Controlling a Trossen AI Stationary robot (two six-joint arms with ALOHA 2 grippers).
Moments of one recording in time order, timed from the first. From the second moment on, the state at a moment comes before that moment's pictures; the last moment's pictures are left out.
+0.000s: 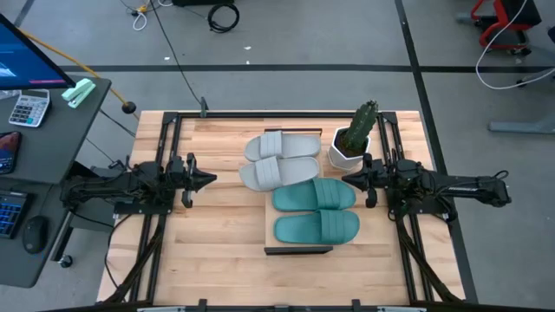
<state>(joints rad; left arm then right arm) 0.04 0.01 0.01 0.06 -0.07 -0.22 -0.12 0.13 0.01 0.03 -0.04 0.29</state>
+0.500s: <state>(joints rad) 0.04 0.01 0.01 0.06 -0.07 -0.22 -0.12 0.14 0.02 0.01 -0.05 0.26</state>
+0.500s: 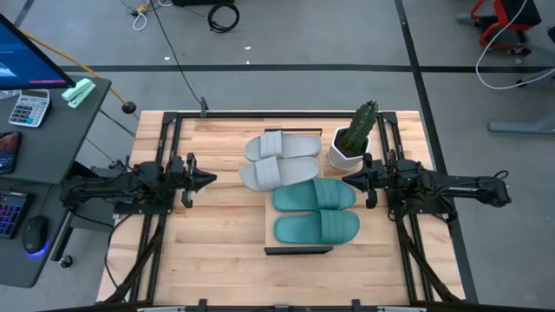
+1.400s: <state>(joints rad) 0.04 0.01 0.01 0.06 -0.07 -0.22 -0.12 0.14 0.03 0.12 -0.05 0.12</state>
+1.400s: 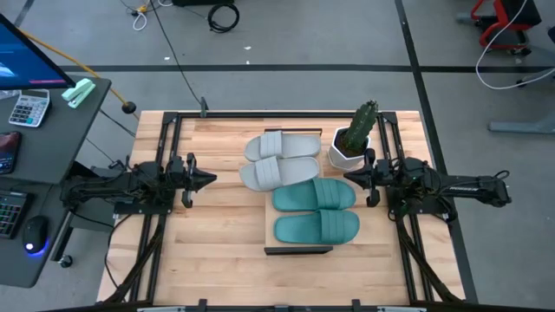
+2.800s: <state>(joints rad) 0.04 0.01 0.01 0.06 -0.07 -0.22 -0.12 0.14 0.03 0.12 -0.05 0.14</state>
